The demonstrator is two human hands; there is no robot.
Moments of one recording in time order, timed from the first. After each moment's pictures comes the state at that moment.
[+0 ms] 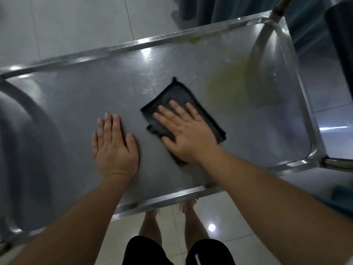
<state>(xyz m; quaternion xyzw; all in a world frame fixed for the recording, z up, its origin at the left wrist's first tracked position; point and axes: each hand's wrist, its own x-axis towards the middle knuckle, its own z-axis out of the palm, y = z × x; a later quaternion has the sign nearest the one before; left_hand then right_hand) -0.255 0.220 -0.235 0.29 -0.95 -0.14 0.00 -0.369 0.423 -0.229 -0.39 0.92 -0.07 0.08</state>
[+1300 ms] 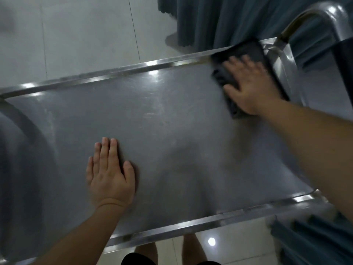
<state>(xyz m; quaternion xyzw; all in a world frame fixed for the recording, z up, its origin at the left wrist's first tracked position) -0.254 0.217 -0.243 0.28 -0.95 -0.11 0.01 -0.595 0.521 -0.212 -0.24 0.96 -0.01 0.11</state>
